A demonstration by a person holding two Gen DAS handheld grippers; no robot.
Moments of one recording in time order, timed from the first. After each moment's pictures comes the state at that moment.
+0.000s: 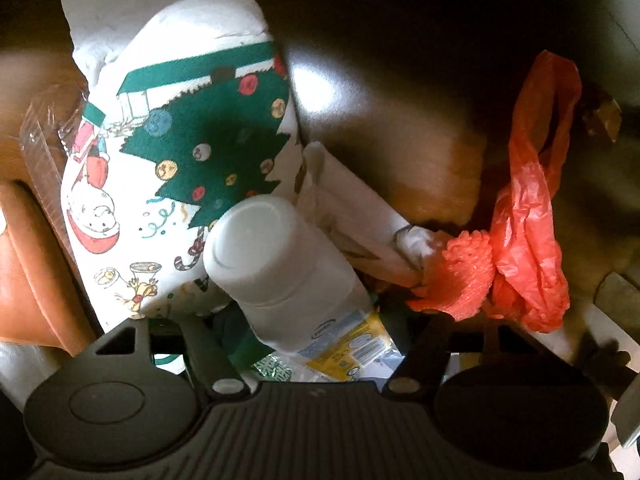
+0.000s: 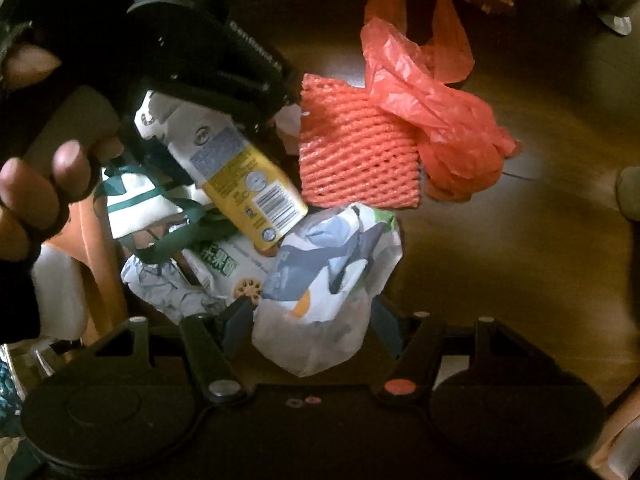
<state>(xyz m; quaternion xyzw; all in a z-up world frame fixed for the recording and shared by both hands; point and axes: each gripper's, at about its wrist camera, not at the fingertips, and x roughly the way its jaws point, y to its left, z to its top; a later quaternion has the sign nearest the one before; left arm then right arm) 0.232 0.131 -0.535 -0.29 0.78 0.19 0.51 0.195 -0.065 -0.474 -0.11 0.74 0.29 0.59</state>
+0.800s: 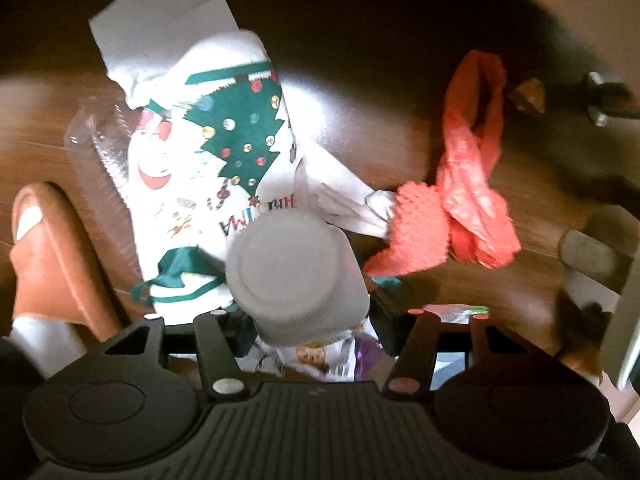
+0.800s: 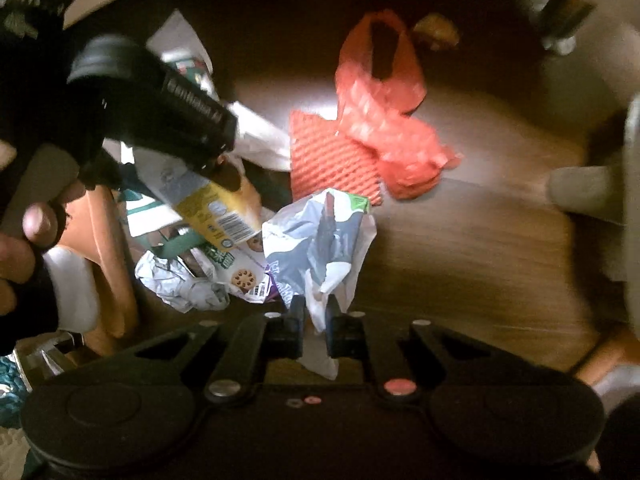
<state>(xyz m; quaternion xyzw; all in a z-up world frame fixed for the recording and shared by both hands) 0.209 0.117 -0.456 -0.28 0.76 0.16 0.57 0.200 -0.085 -0.386 -0.13 0.72 0.25 0.63</state>
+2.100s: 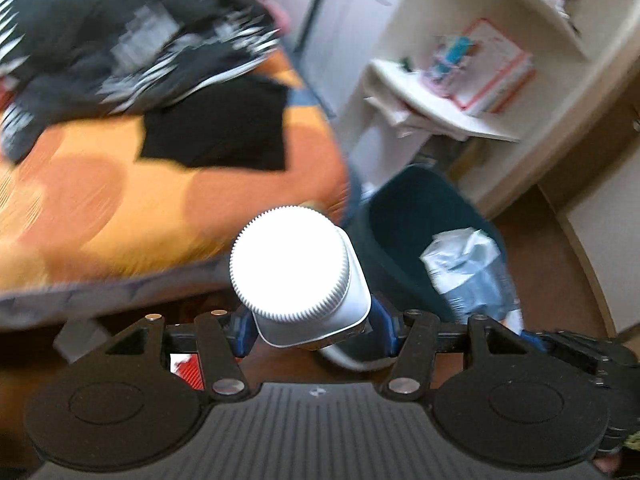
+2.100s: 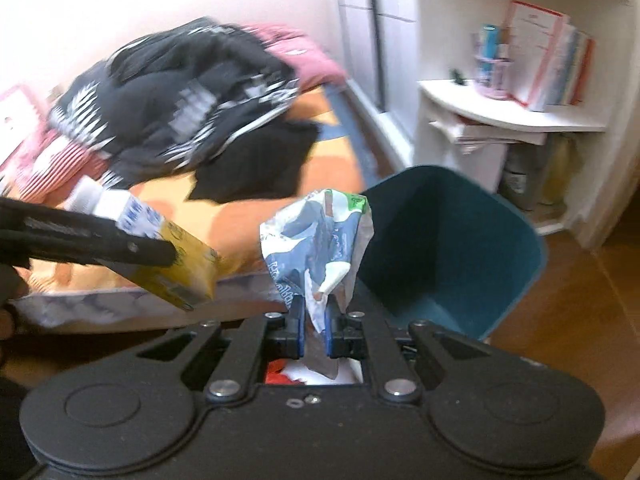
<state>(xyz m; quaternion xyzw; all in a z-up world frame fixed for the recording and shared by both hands) 0.219 -0.055 -0.009 -0.14 0.48 -0.08 0.86 0.168 -0.301 -0.025 0.02 0.41 0.15 0.90</state>
